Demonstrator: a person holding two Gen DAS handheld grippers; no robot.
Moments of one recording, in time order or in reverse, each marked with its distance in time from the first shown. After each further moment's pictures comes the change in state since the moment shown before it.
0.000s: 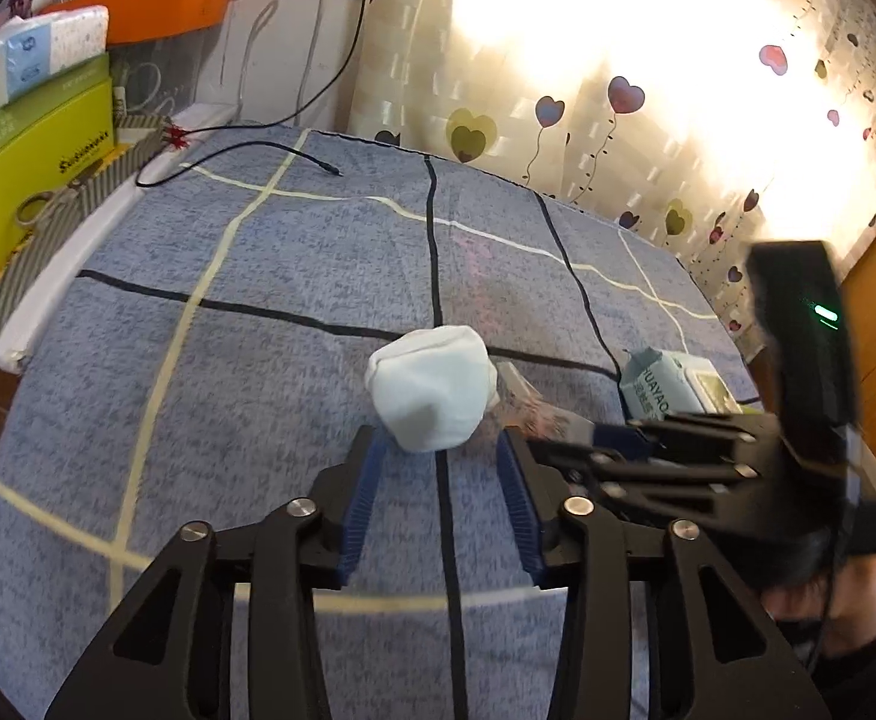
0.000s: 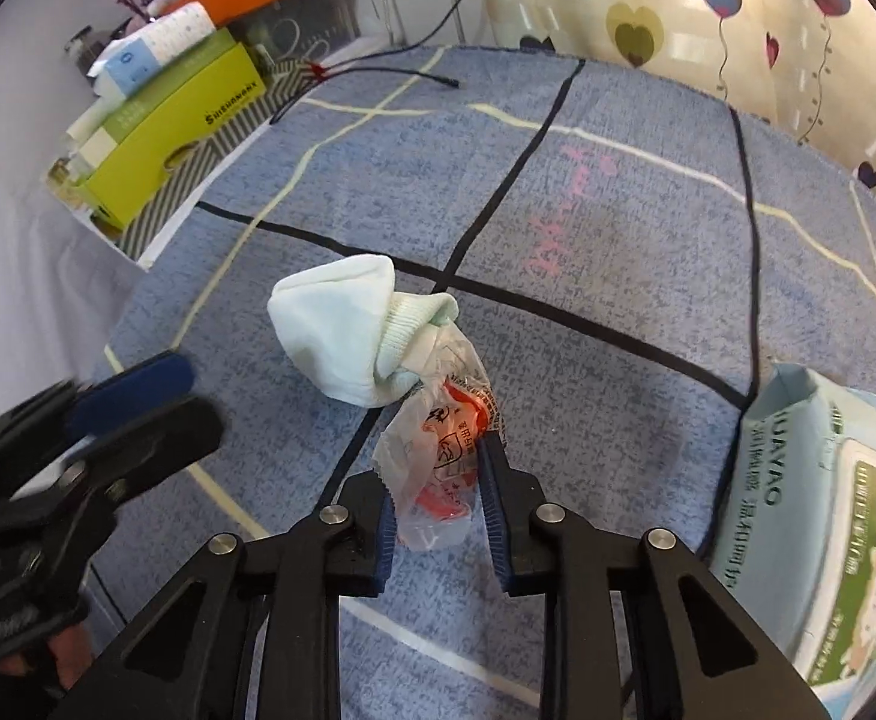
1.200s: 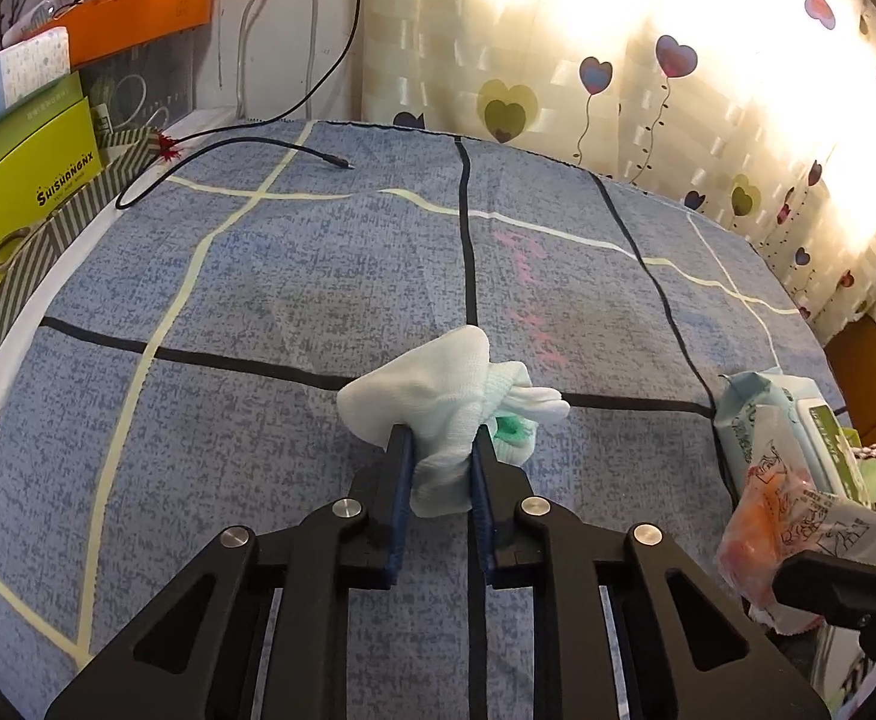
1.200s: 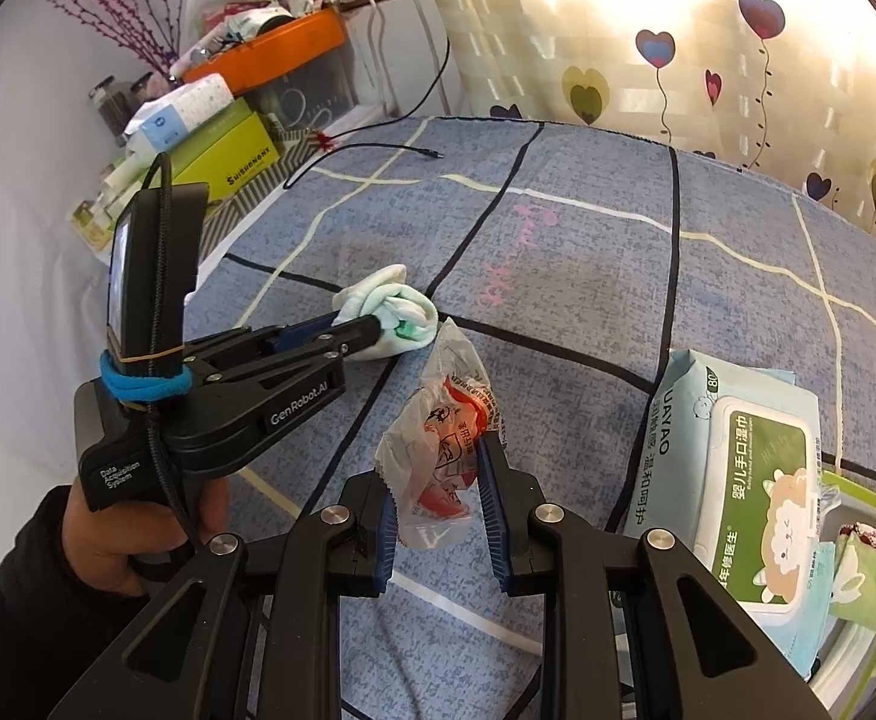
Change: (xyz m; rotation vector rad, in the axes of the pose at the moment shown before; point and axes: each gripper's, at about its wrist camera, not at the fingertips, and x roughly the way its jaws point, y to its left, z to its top) left arm 0.073 -0.009 0.023 0.050 0.009 0.160; right arm -0.063 -0.019 -0.027 0.025 -0.131 0.016
